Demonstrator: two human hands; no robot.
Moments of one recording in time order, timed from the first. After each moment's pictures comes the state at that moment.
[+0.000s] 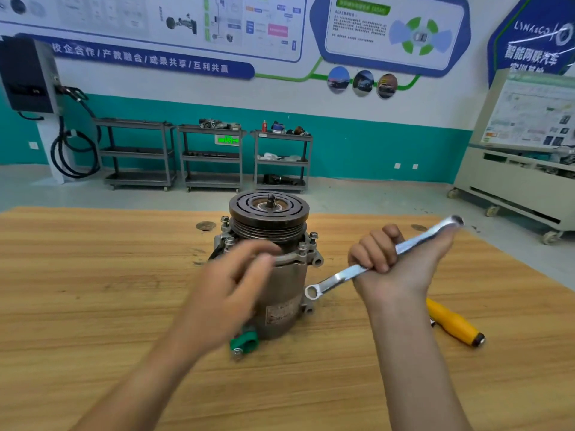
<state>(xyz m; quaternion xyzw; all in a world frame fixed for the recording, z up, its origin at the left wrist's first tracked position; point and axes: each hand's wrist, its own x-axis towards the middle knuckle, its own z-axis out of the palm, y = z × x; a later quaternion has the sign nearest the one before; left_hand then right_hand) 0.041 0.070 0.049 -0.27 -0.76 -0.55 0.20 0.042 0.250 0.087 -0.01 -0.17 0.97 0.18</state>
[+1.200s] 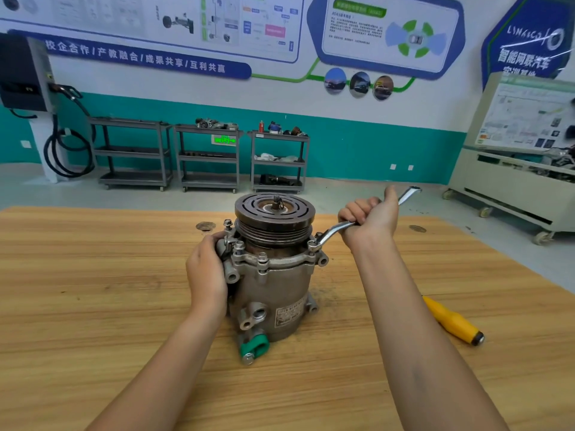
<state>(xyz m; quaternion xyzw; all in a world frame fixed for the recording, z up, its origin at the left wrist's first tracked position) -0.038 0.075 0.022 0.10 -0.53 -0.82 0.21 -0.030 0.250 0.110 -0.07 -0.22 0.95 0.18</state>
